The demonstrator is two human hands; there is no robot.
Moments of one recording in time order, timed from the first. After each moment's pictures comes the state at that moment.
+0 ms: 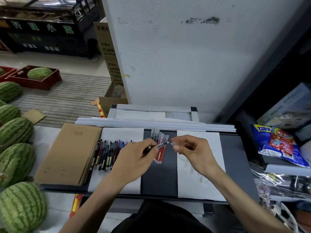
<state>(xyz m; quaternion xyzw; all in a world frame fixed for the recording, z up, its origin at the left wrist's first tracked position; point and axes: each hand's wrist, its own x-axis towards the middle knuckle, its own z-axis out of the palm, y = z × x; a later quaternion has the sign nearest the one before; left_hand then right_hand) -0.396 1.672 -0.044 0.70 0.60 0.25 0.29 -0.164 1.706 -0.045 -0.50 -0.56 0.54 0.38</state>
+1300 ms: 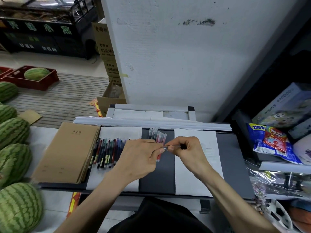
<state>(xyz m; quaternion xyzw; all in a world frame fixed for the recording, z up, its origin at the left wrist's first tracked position) -0.380 1.668 -0.022 0.80 0.54 0.21 0.14 -0.181 1.691 -0.030 -0.52 -0.56 0.54 0.36</state>
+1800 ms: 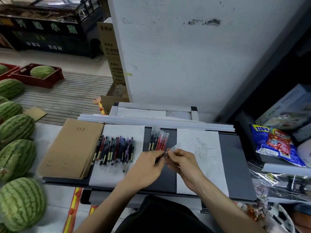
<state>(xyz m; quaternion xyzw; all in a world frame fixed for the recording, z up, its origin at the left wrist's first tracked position) -0.361 1.651 -0.081 0.70 0.57 0.23 0.36 -0.193 1.668 -0.077 -0.55 -0.30 0.69 0.36</state>
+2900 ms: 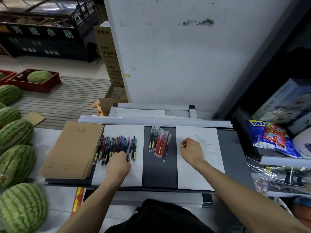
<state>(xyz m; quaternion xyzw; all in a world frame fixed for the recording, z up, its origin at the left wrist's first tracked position) -0.452 1.659 -0.168 0.54 0.81 0.00 0.22 -0.155 1.733 -0.164 -0.75 -0.59 0.28 0.10</state>
